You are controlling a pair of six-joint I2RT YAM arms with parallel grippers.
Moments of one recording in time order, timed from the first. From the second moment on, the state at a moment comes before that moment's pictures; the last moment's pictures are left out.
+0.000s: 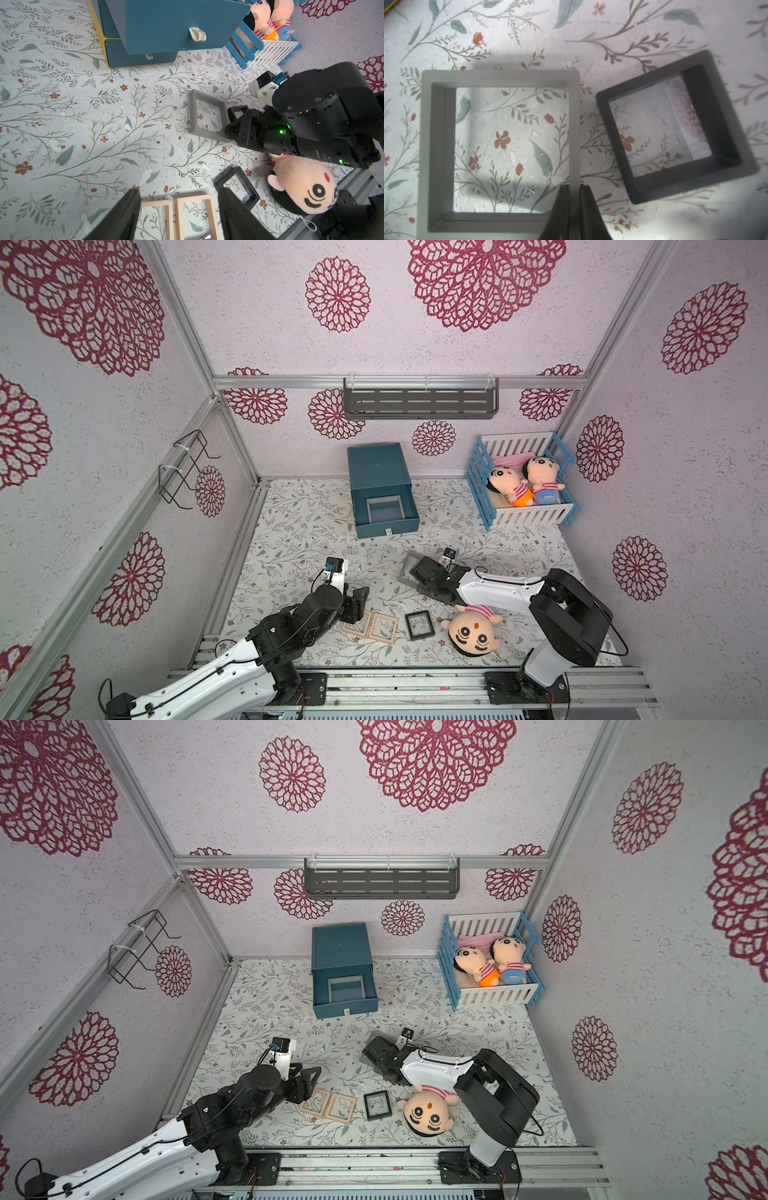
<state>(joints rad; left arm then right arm) -0.94 0.67 0.54 -0.45 -0.34 -0.60 0.84 1.66 0.88 -0.43 0.38 1.15</state>
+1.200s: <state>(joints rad) -0.94 0.81 0.75 -0.44 -0.31 -0.51 0.66 1.41 1.09 -0.90 0.48 0.82</state>
